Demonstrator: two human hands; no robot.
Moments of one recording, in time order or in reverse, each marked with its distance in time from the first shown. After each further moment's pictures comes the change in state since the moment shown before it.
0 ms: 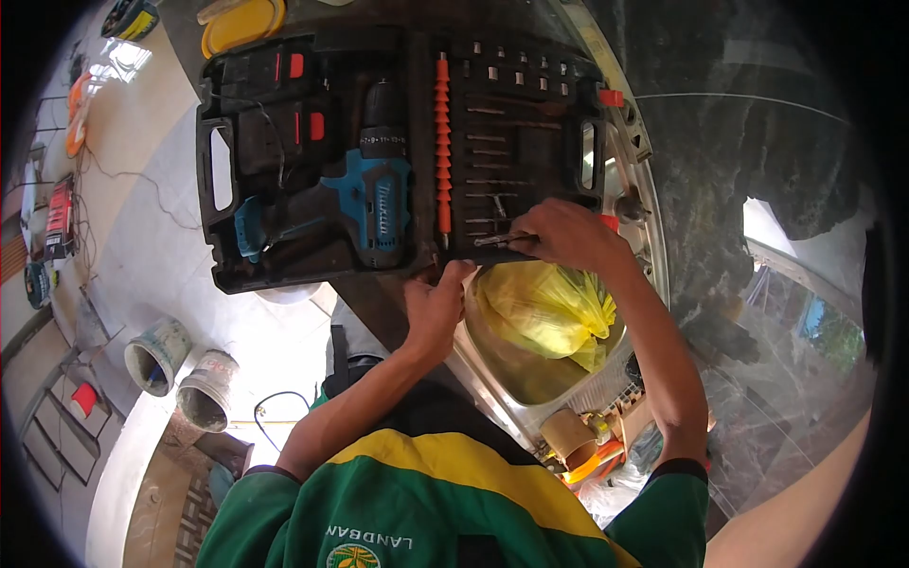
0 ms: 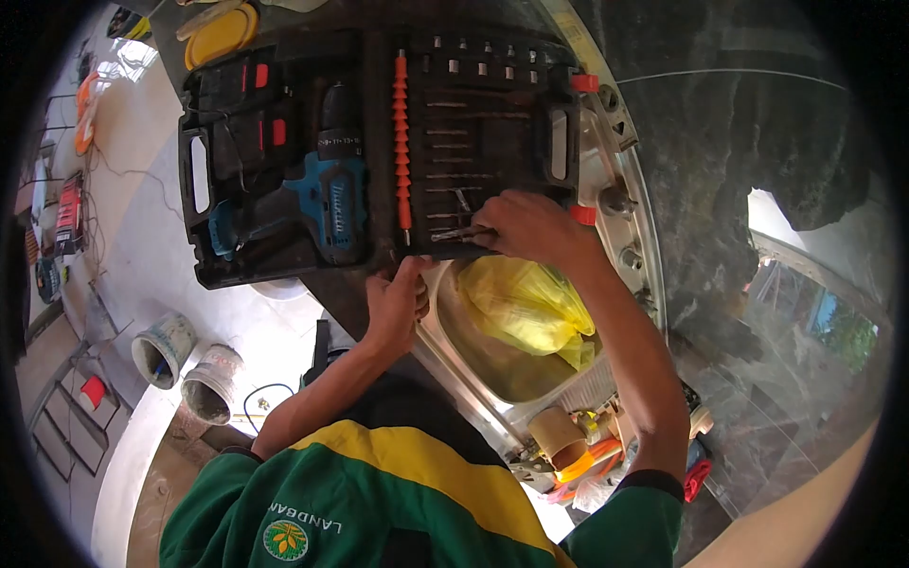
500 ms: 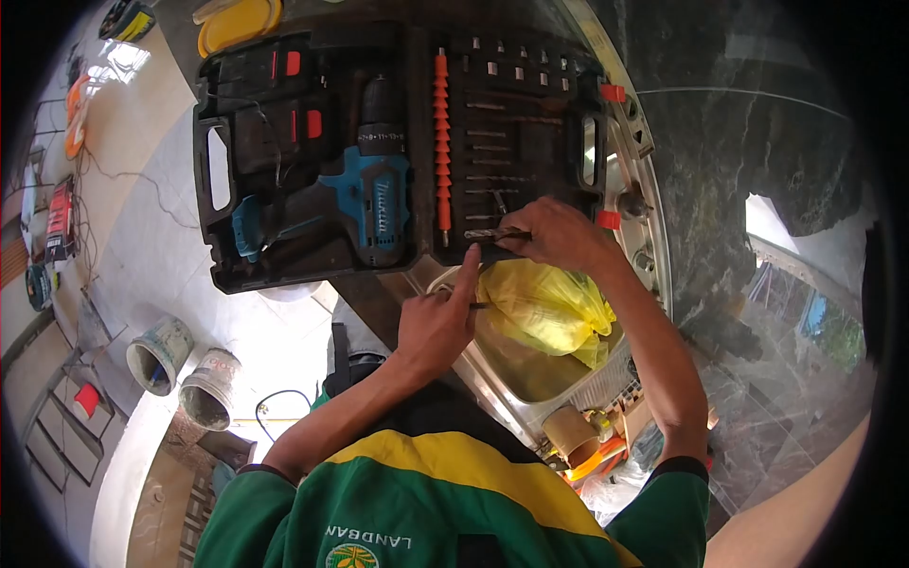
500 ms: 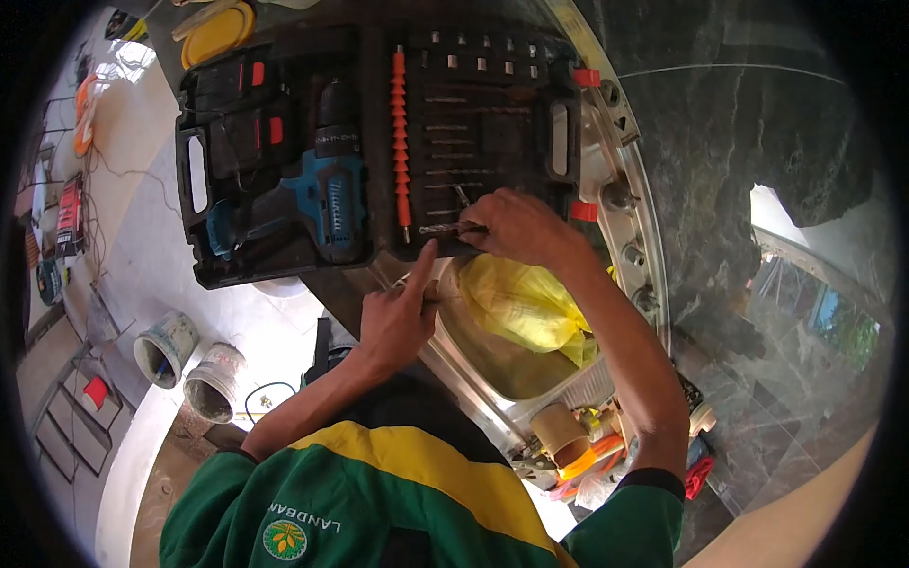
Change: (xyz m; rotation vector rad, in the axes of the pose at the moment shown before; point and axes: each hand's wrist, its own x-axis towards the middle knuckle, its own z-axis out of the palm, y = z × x) left_hand -0.006 -0.009 -0.033 1.325 -0.232 0.991; right_hand 0.006 -0.006 0.010 0.134 0.056 0.000
